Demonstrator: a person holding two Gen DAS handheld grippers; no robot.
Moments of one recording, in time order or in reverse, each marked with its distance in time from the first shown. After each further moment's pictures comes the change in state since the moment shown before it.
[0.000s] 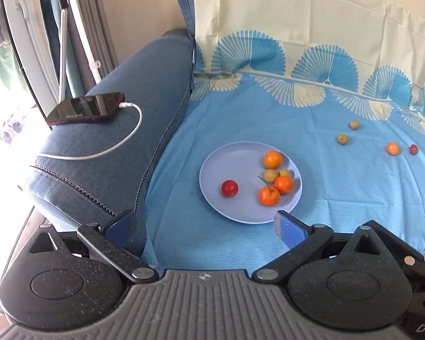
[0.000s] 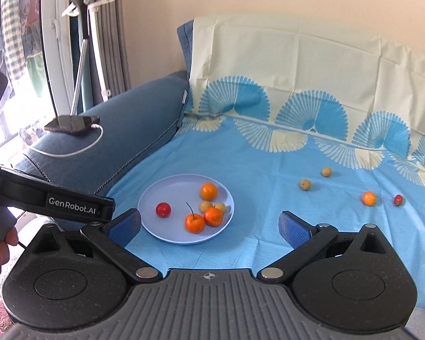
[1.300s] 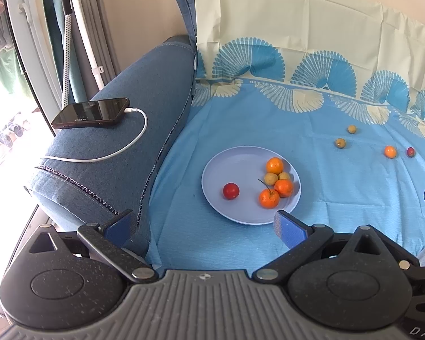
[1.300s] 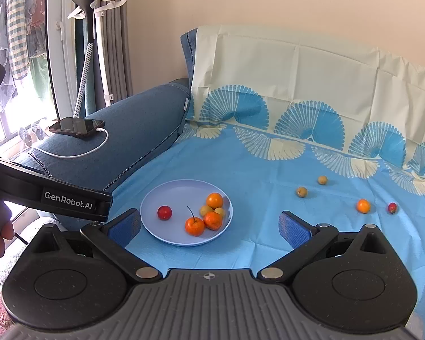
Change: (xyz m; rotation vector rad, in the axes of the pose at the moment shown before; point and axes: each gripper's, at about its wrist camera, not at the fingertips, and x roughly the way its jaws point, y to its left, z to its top) left arm -0.011 0.005 -0.005 -0.002 -0.019 -0.002; right arm -0.011 0.007 -0.002 -0.030 -0.014 -0.008
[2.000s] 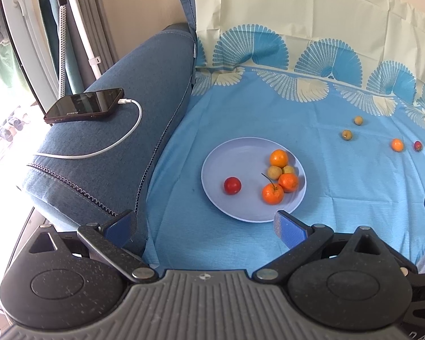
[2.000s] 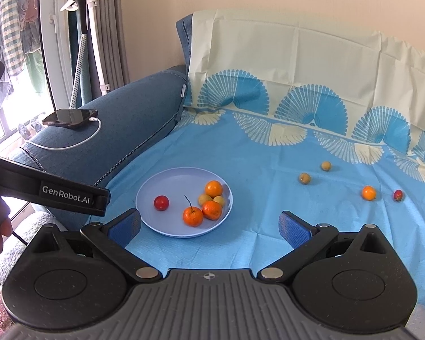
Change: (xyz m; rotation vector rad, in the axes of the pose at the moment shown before) left arm 0.026 -0.008 0.007 0.003 0.052 0.016; right arm 0.025 -0.008 -0.003 0.028 0.056 0.007
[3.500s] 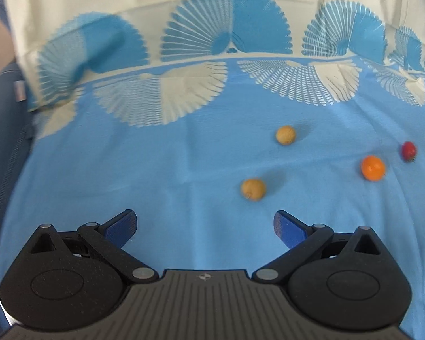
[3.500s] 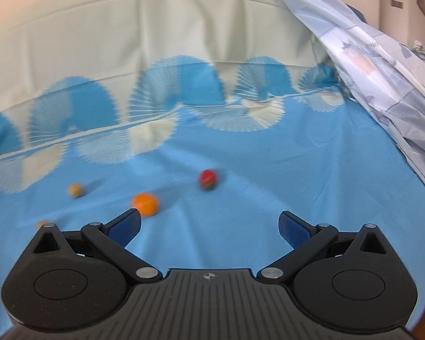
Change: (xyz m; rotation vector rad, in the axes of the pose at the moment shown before) left arm 0.244 -0.296 0.147 0.267 0.099 -0.159; right arm 0.136 -0.363 -0.027 0.455 -0.023 -0.623
